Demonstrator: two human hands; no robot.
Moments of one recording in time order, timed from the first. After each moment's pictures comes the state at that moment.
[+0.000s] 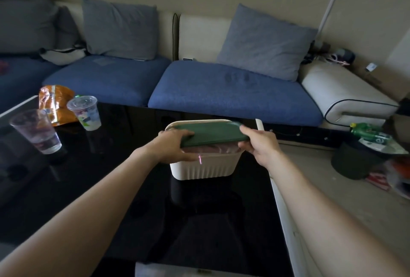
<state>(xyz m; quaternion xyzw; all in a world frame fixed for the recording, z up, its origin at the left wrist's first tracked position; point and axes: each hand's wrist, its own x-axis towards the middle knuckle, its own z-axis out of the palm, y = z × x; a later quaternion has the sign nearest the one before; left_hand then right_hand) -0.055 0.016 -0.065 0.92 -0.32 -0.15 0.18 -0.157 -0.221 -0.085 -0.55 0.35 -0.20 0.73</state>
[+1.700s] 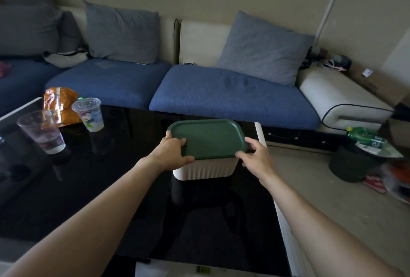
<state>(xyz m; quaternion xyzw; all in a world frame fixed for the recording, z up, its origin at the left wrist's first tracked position) -0.062 0.019 -0.086 0.93 -0.30 -0.13 0.15 -0.189 -0.211 -0.123 -0.79 0.28 -0.17 0.52</state>
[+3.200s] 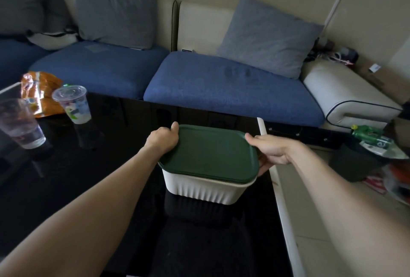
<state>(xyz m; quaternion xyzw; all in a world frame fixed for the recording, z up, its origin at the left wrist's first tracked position) 0.008 -0.021 -0.123 0.94 -0.06 -0.17 0.31 -0.148 -0.269 -0.083 -0.76 0.30 0.21 0.54</state>
